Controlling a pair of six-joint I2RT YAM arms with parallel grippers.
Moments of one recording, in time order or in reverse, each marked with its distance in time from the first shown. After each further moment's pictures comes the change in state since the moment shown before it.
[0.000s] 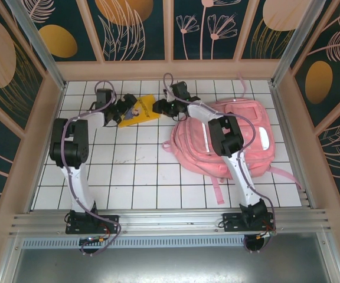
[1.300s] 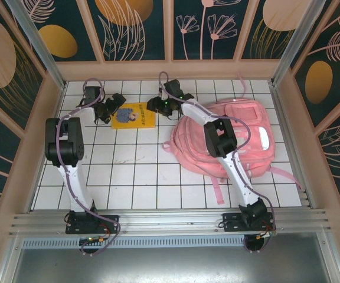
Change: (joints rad) left arm 0.105 0.053 0.131 -0.183 -0.021 0.070; right arm 0.026 0.128 0.273 -0.135 0.071 0.114
